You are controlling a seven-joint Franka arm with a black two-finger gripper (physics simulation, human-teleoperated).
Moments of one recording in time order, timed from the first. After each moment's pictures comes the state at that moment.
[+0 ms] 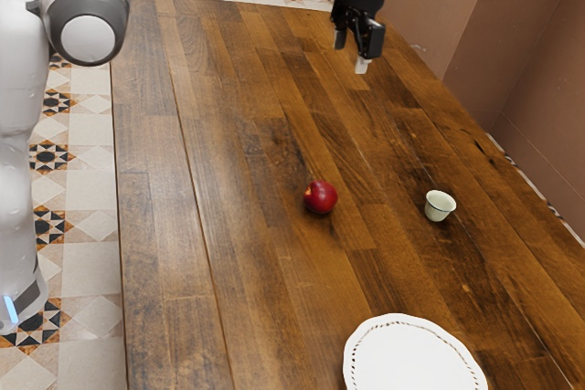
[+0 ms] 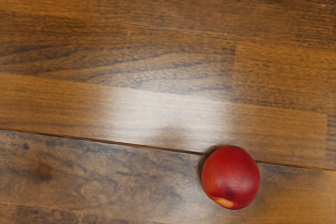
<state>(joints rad) 0.11 0.17 -0.04 -1.21 0.01 1.44 -0.04</state>
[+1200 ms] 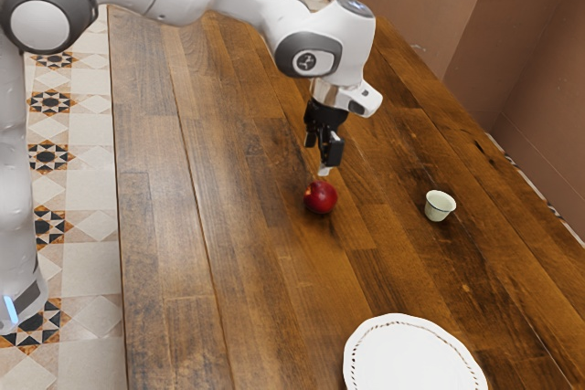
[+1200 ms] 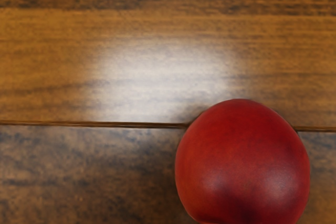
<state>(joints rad) 0.14 0.03 -0.13 -1.89 0.01 1.97 -0.01</state>
